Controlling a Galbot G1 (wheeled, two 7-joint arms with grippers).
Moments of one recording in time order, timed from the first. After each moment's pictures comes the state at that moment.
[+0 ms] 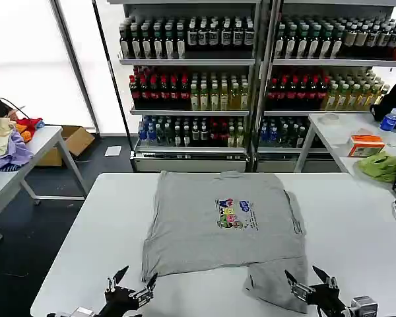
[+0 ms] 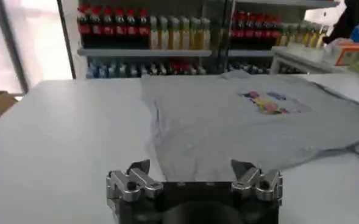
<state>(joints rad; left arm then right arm) 1.79 -1.22 -0.48 -2.25 -0.31 0.41 0.02 -1.90 0.97 0.69 2.21 0.67 -0.39 0.10</state>
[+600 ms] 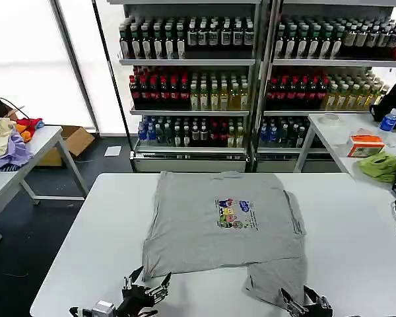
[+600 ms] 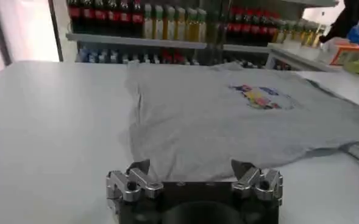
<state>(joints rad) 1.69 -1.25 -0.41 -2.18 -0.31 0.43 -0.02 -1.96 0.99 0.63 2.22 0.62 -0.37 0.11</state>
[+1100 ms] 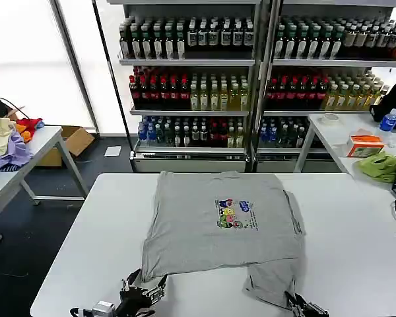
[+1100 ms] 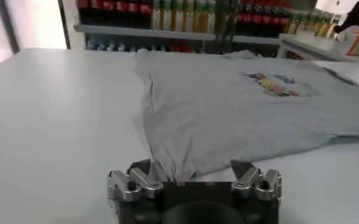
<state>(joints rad) 1.68 -1.26 -0.42 -2.12 -0.31 0.40 -0.02 -1.98 1.00 0.62 2.22 0.61 -0.35 0.10</state>
